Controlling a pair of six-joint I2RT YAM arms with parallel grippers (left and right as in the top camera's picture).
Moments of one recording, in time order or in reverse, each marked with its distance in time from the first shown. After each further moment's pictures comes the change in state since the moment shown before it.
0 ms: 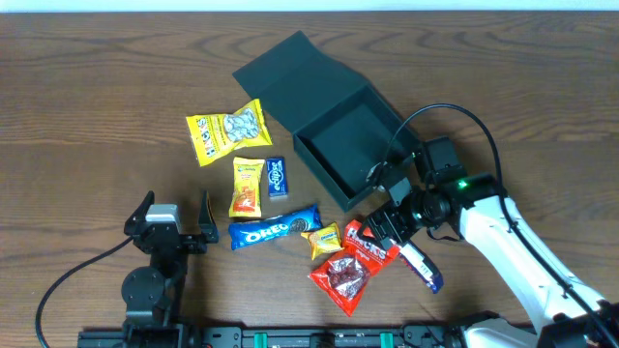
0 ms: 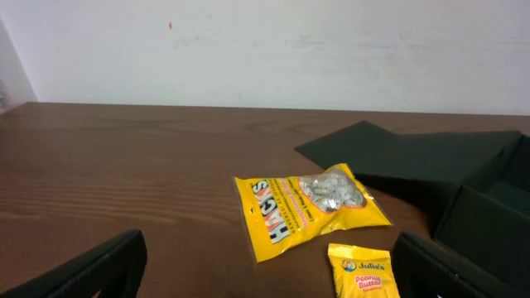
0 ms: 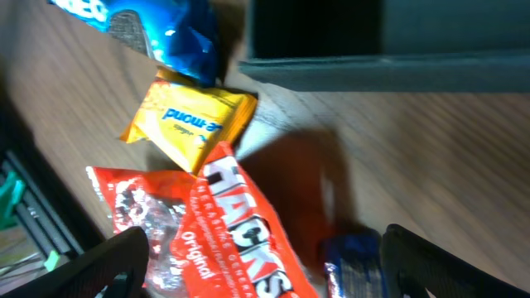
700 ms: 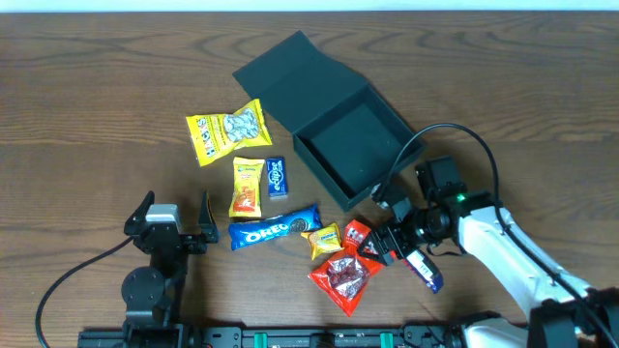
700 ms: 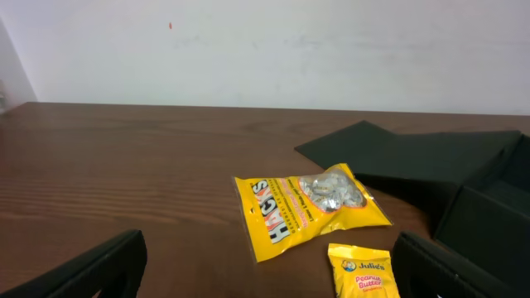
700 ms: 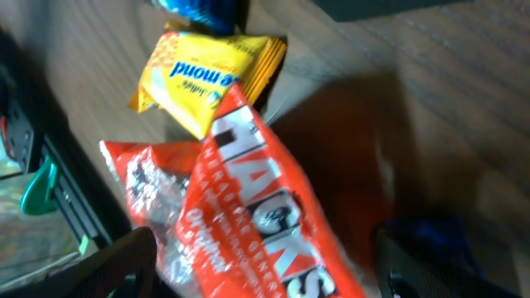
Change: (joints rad) left arm 0.000 0.000 0.000 0.000 0.000 0.000; right arm -0.043 0.028 -0.159 0.101 -0.123 0.027
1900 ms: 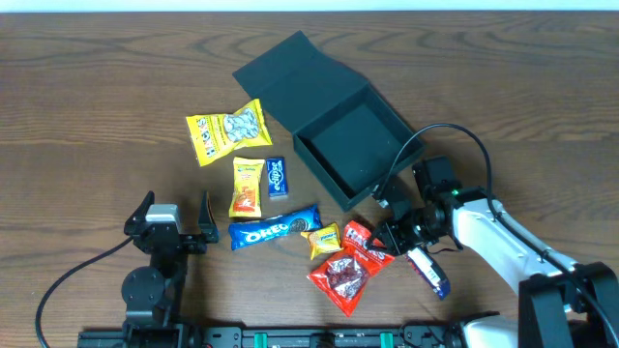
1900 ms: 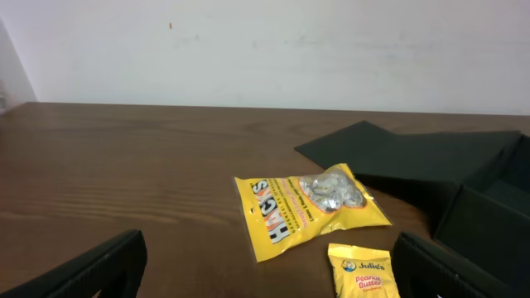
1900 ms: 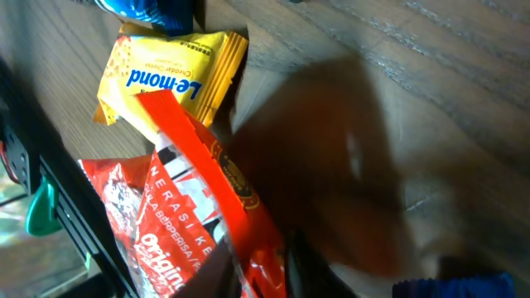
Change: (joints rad) left arm 0.000 0.000 0.000 0.000 0.000 0.000; right arm -0.011 0.083 0.000 0.029 -0.001 0.079
